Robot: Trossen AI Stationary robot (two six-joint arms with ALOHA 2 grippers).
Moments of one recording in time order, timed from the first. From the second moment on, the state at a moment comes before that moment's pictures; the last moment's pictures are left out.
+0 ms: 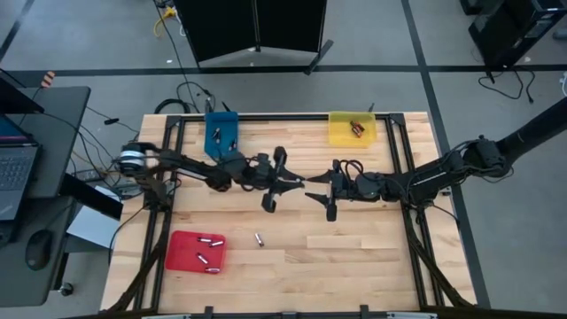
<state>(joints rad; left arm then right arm) 0.06 1.73 0.84 1.21 0.27 -0.07 0.14 1.31 0.45 0.69 0.30 0.07</state>
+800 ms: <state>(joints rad) 0.62 1.23 1.08 -0.68 -0.06 0.20 0.13 1.31 0.45 0.60 0.30 0.11</state>
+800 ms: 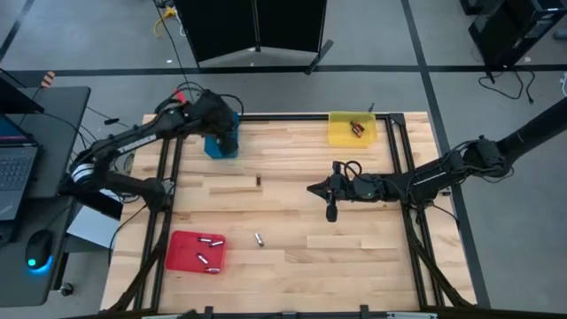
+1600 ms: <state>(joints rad) 0.79 1.70 1.08 -0.62 -0.03 0.25 0.13 1.31 0.45 0.57 0.30 0.09</state>
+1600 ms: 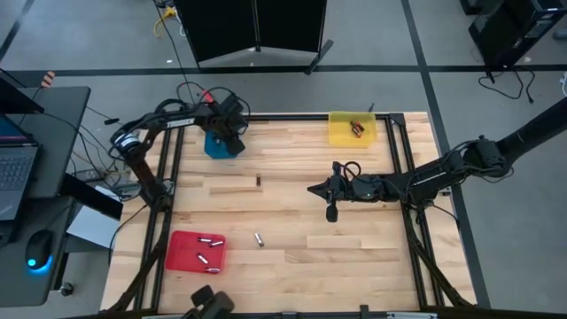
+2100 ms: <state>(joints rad) 0.79 1.76 1.08 -0.64 -0.03 0.22 0.13 1.31 0.45 0.57 0.30 0.10</state>
